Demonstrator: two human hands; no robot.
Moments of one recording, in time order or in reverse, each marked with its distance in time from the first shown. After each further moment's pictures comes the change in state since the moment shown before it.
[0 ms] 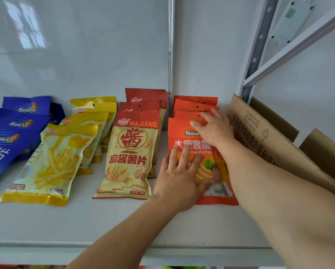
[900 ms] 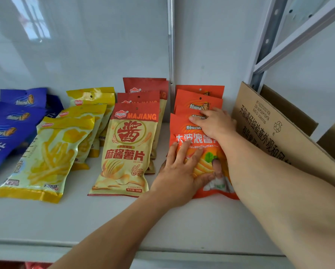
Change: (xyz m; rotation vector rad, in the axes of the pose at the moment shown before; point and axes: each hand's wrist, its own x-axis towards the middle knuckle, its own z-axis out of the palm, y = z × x) left_hand 0.013 -0.009 0.013 -0.255 -0.158 -0.057; right_hand 0.026 0.012 0.027 -0.006 -0.083 0.038
